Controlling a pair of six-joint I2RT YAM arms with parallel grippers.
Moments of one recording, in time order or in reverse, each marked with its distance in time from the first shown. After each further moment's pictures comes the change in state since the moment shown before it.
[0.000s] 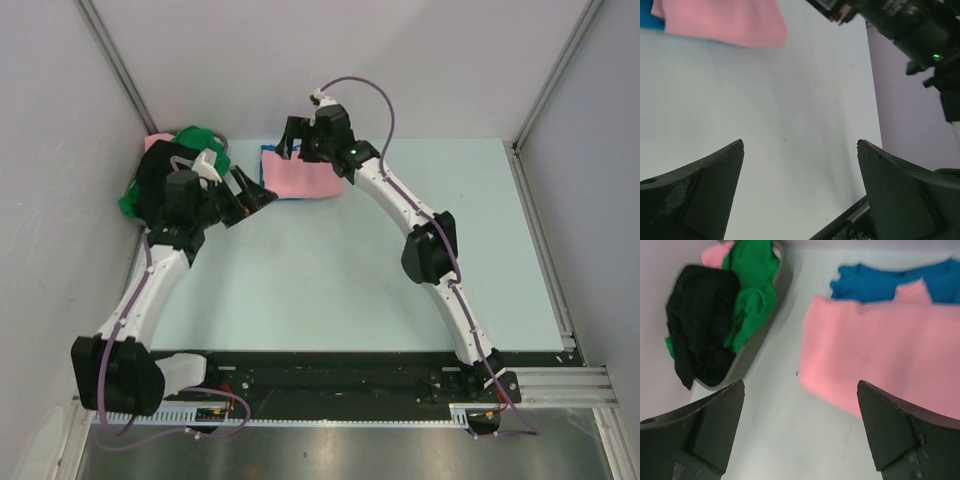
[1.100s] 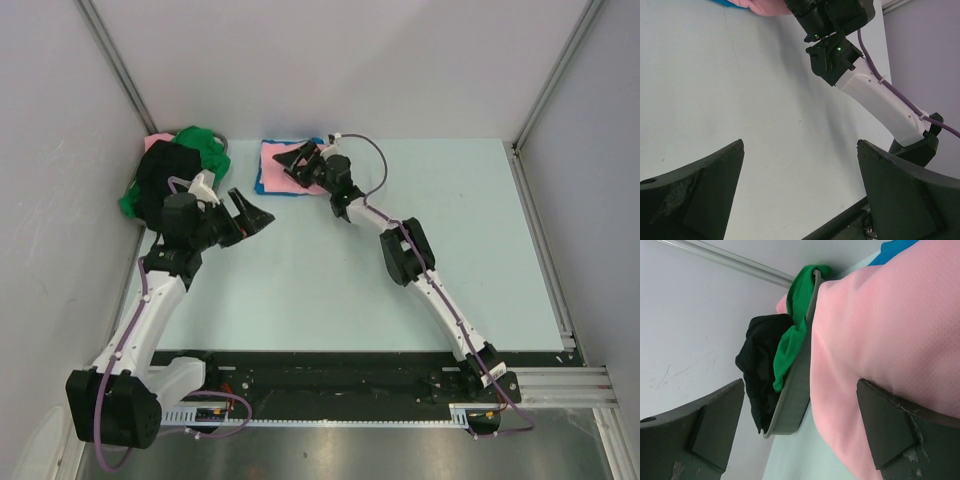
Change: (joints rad) left arm -0.002 -0.201 -0.175 -0.062 -0.046 0.055; right arm -0.050 0.503 0.022 0.893 -0.175 0.652
